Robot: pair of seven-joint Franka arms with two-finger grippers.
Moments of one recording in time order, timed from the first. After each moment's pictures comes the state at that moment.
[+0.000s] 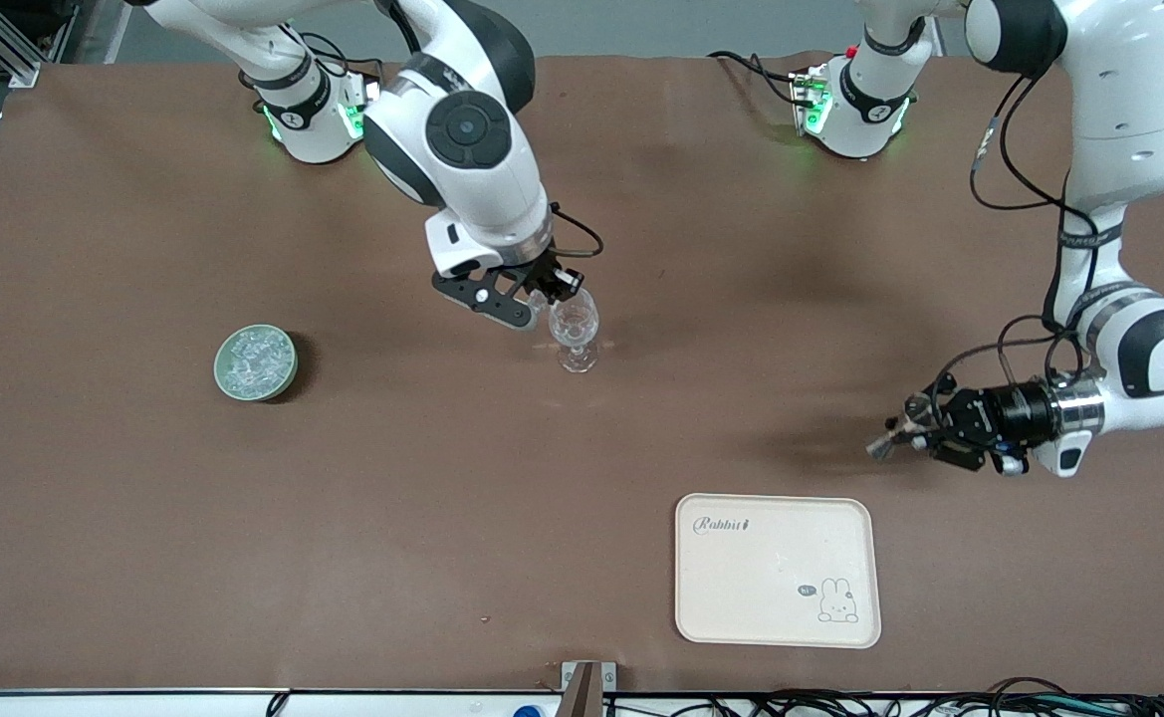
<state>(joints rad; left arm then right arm) -0.12 0.74 0.42 -1.62 -1.59 1.46 -0.69 0.24 0.49 0.63 -1.48 -0.19 1.90 1.34</state>
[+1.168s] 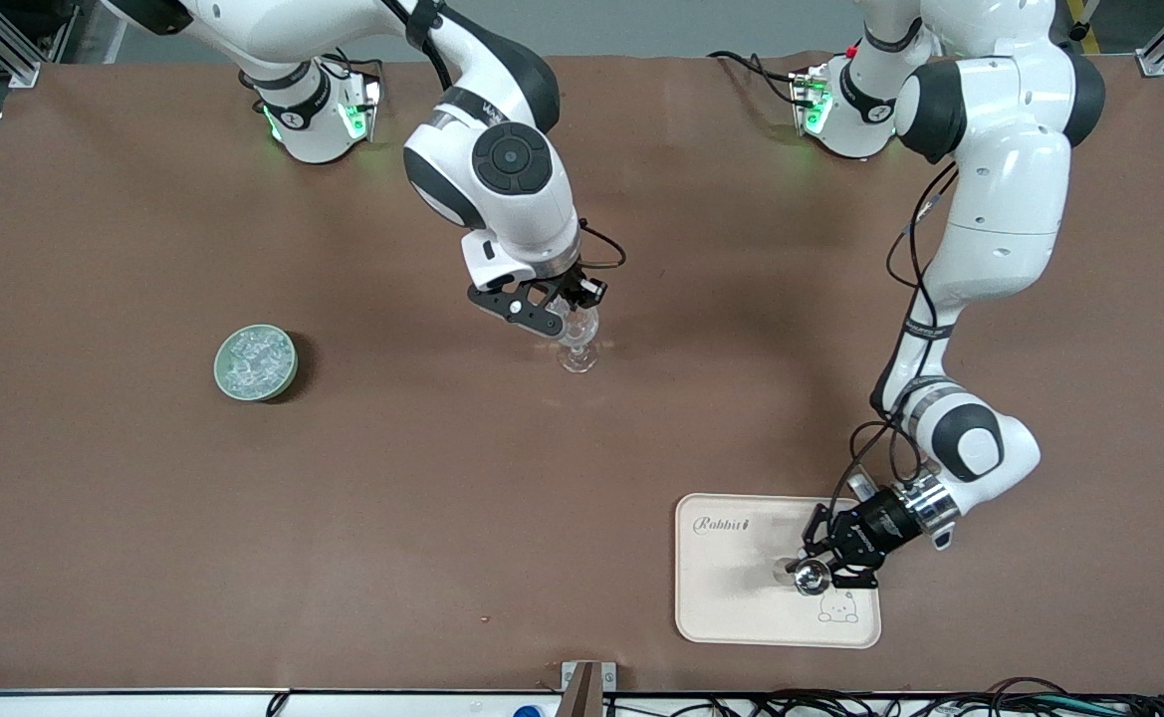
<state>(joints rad) -0.14 1.08 0.06 -1.23 -1.81 2.20 -0.99 0.27 0.56 0.64 -1.48 -0.23 1.95 1.37</state>
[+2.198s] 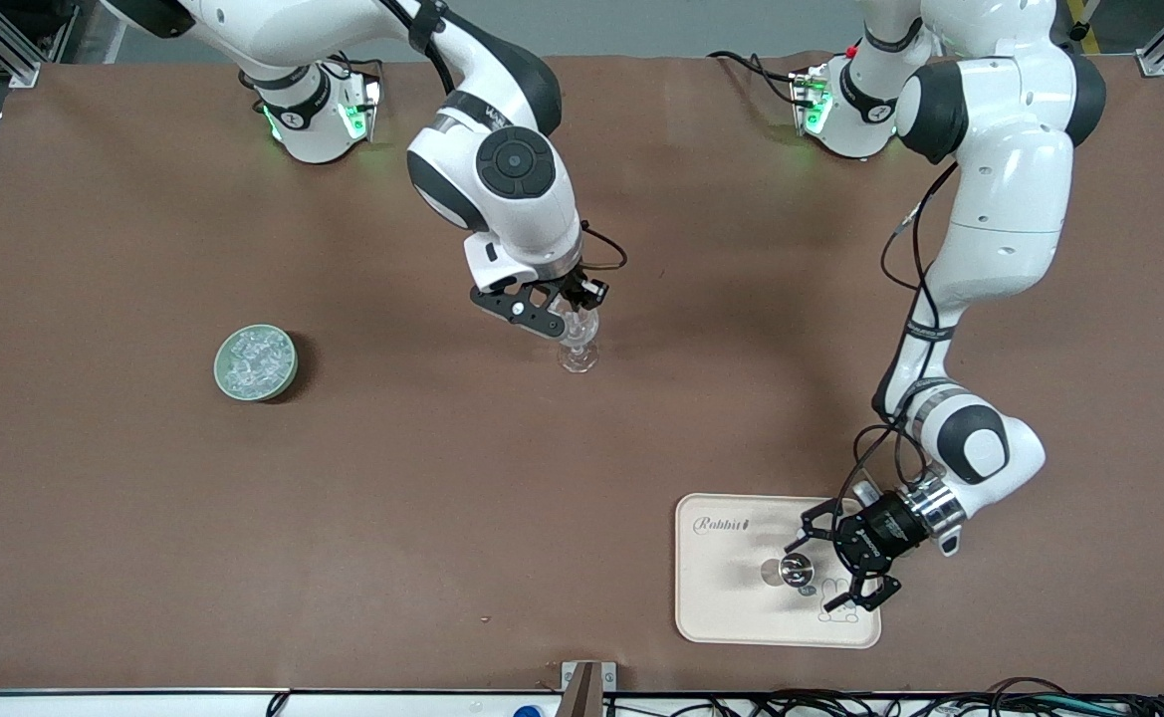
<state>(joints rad) -0.12 1.05 0.06 -1.21 -1.73 2.20 -0.94 0.27 0.57 0.64 -1.48 -0.23 1.95 1.37</state>
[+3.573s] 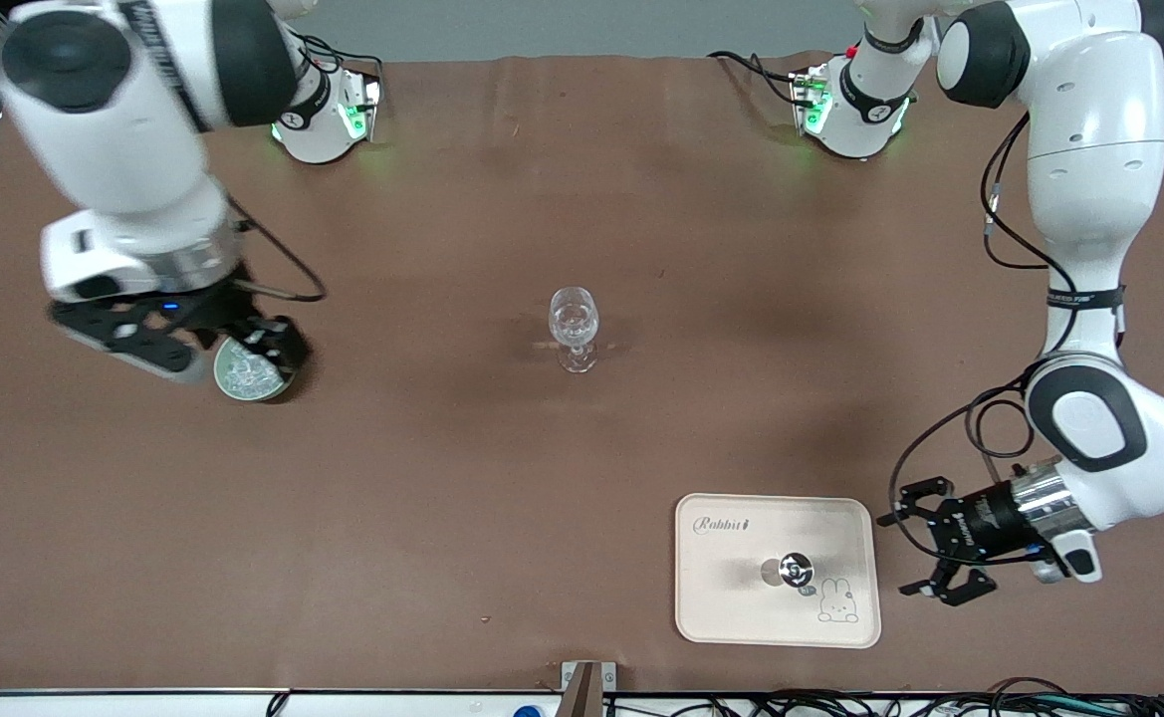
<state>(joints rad) -0.06 0.83 0.13 -1.21 -1.02 2.12 -0.93 0.09 0.21 0.25 -1.43 -0.27 1.74 0.73</state>
